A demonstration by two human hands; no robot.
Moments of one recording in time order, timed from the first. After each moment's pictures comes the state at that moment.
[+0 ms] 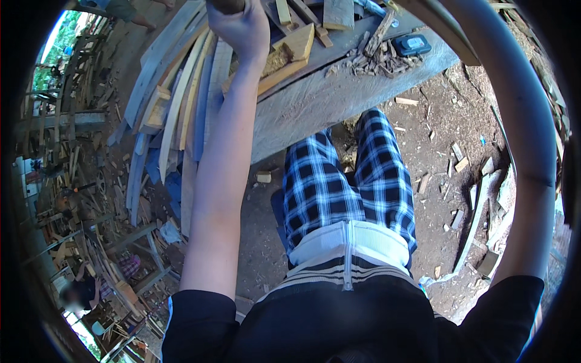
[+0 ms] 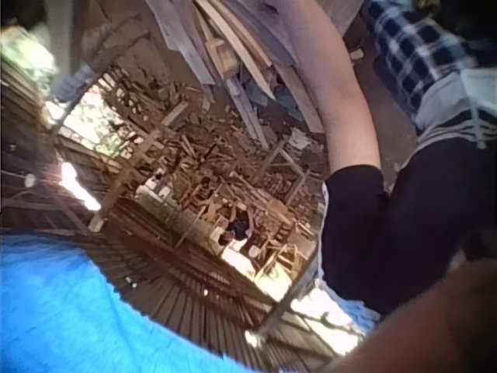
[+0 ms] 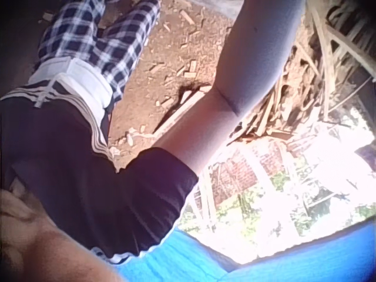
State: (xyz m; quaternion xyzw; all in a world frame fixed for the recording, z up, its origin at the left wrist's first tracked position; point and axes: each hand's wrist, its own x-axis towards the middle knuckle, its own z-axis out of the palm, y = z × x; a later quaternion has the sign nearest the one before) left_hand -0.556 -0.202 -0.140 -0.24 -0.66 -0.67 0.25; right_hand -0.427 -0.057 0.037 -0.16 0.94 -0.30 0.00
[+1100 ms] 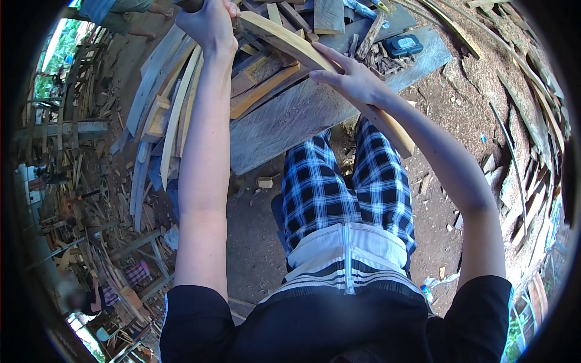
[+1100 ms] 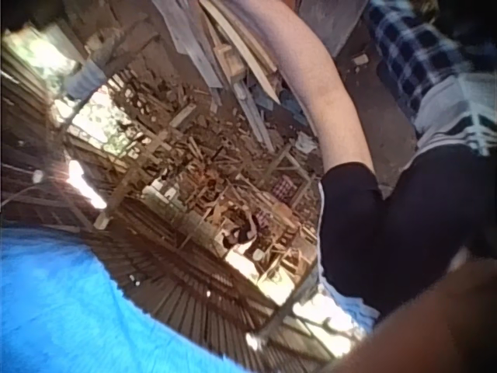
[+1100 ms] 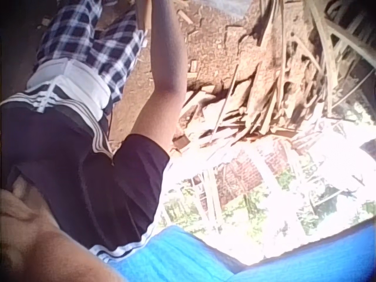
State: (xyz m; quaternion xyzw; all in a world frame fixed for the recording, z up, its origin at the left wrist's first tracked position) left_hand -0.570 -0.203 -0.093 -0.18 -0.52 -0.83 0.06; right_hand -0.386 -0.071 -0.196 0.13 0.88 -0.46 0.02
